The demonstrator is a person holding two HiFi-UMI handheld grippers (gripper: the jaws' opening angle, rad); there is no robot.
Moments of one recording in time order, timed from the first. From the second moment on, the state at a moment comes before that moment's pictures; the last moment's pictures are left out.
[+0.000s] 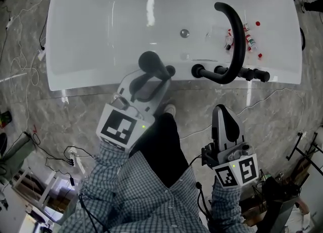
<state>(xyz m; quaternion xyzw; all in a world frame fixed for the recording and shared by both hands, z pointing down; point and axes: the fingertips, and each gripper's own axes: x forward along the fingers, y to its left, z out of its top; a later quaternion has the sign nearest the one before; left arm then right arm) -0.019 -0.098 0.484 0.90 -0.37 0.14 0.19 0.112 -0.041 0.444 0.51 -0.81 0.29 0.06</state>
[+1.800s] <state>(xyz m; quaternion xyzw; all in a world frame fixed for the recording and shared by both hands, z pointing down) 0.015 -0.098 0.641 0.89 -0.34 0.27 0.16 0.146 -0.025 0.514 0.53 -0.78 0.34 0.05</state>
